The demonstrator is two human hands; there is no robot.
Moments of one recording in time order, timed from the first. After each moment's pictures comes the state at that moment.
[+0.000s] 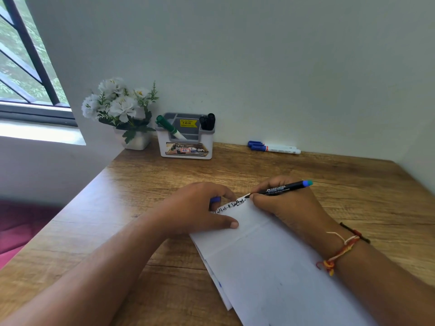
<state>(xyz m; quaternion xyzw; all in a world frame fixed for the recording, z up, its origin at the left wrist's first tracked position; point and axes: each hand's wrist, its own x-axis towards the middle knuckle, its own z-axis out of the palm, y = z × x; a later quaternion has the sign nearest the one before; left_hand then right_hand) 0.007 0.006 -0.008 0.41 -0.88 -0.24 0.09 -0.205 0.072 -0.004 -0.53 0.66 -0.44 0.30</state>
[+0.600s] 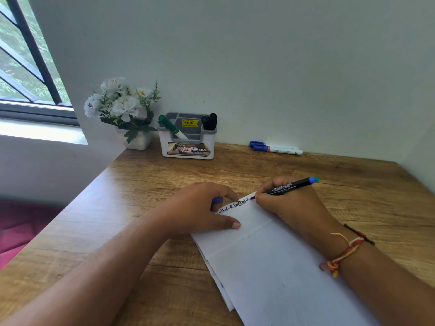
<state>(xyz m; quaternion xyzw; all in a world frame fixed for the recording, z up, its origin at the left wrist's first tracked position) 0.006 0.006 -0.008 0.41 -0.87 -0.25 0.09 -0.207 0.068 -0.006 -0.53 0.69 -0.42 0.27</state>
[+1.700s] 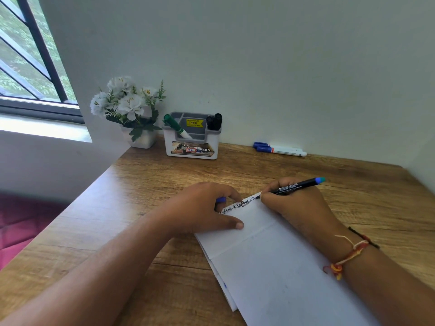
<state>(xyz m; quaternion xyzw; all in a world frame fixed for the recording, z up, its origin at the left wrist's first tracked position) 0.007 0.005 -0.009 0.41 -0.87 -0.25 0.08 -0.206 0.069 -0.005 -0.51 0.71 -0.41 0.26</state>
